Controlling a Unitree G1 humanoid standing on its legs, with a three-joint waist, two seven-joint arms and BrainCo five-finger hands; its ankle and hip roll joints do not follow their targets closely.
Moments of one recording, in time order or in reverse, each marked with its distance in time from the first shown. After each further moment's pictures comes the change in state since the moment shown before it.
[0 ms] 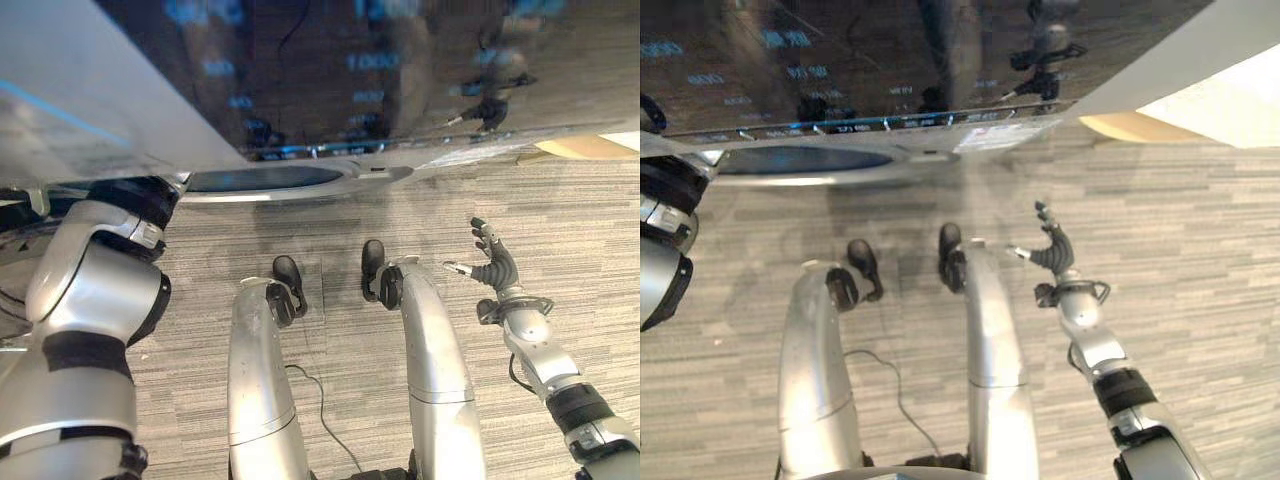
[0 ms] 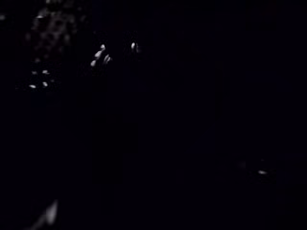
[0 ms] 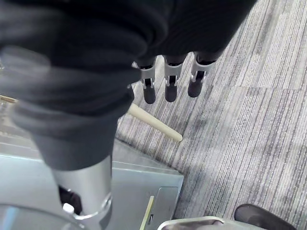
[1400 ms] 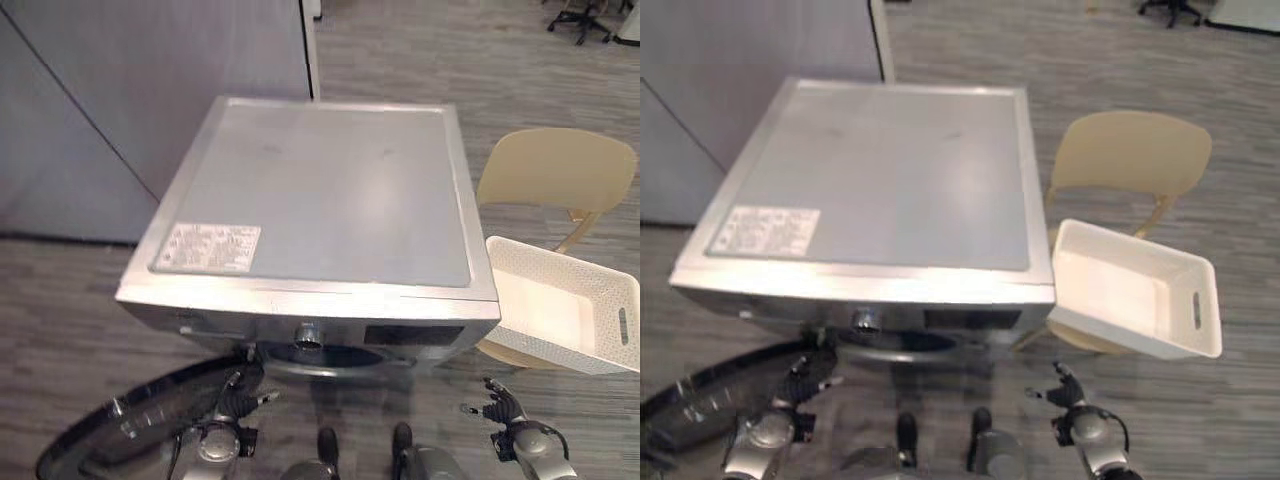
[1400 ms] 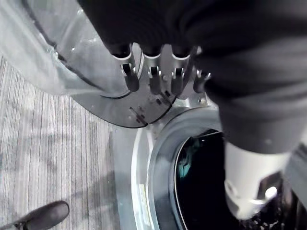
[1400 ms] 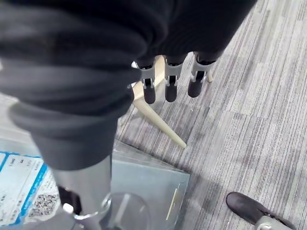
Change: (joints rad) left arm 1.479 -0.403 0.480 -0.190 -0.044 -0.036 -0.414; right arm 0.318 0.141 -0.074 0.484 -0.209 0.159 0.103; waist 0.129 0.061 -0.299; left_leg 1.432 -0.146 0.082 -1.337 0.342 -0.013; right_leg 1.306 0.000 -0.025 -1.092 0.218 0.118
